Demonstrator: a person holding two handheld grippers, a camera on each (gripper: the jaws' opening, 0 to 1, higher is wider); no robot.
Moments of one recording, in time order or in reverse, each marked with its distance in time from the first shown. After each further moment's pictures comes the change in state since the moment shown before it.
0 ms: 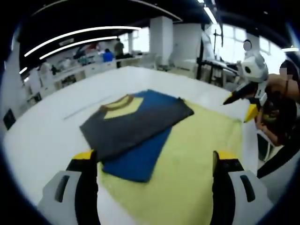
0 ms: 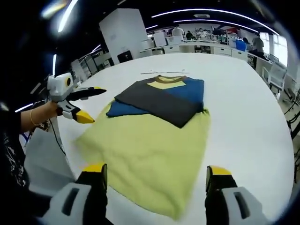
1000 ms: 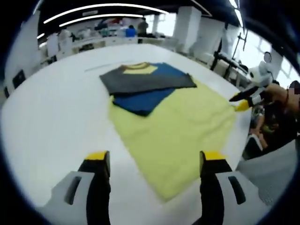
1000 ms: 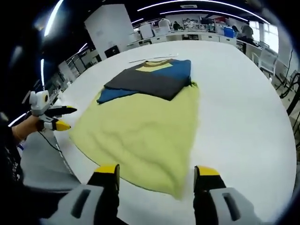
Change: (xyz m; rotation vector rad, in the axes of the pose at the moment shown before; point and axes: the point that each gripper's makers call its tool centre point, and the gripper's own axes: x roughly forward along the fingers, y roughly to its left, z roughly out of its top) left arm -0.075 -0.015 -0.098 -0.294 0.237 0.143; right arm -0.007 -0.011 -0.044 0.094 0.078 -0.074
